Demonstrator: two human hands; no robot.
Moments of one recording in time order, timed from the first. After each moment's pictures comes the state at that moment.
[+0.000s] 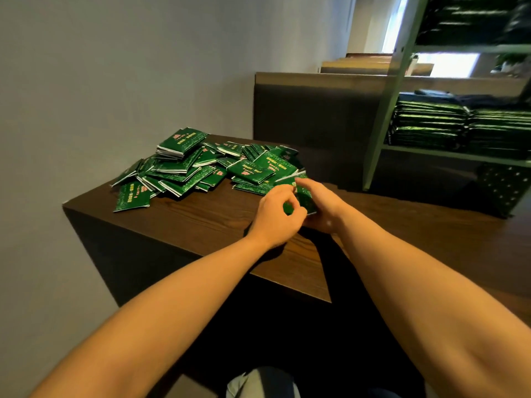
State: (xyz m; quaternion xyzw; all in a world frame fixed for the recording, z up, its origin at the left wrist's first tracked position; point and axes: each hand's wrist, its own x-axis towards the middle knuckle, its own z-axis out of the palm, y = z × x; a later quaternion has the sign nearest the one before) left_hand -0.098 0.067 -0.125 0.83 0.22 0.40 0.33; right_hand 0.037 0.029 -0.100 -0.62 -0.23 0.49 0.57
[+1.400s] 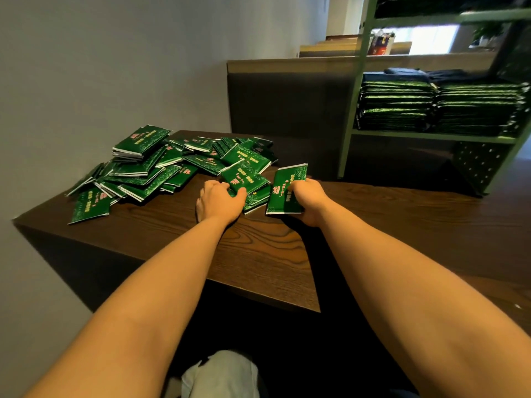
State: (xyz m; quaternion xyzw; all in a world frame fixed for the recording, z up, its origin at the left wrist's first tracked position) left_hand -0.078 0.149 -0.146 0.80 0.50 0.27 0.18; right_hand 0.066 0.023 -0.118 -0.65 -0.19 0.38 0.63
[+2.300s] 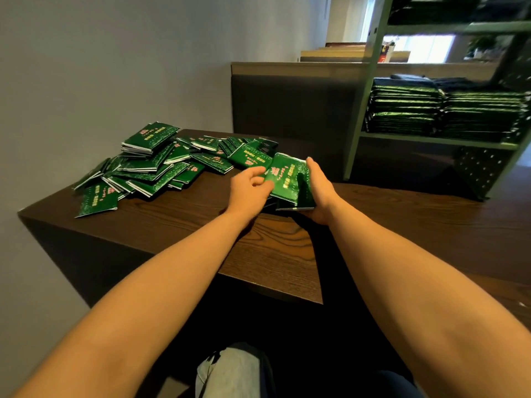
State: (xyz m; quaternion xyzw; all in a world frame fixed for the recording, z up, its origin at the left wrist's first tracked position) left_hand -0.065 0.108 -0.121 0.71 0.32 0.40 0.48; right_hand 0.069 0.027 -0.116 -0.61 -0.14 0.41 0.66
